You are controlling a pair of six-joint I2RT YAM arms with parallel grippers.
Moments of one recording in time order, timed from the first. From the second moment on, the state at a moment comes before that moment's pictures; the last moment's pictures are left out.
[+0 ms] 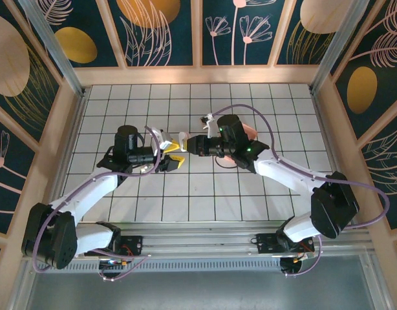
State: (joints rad) left arm -0.37 1.23 0.70 0.09 0.91 0.21; right arm 0.74 1.44 1.03 -0.04 -0.47 0.71
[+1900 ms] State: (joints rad) left arm -0.37 1.24 0.79 0.02 0.52 0.27; right arm 0.68 1.34 0.93 -0.20 -0.58 1.00
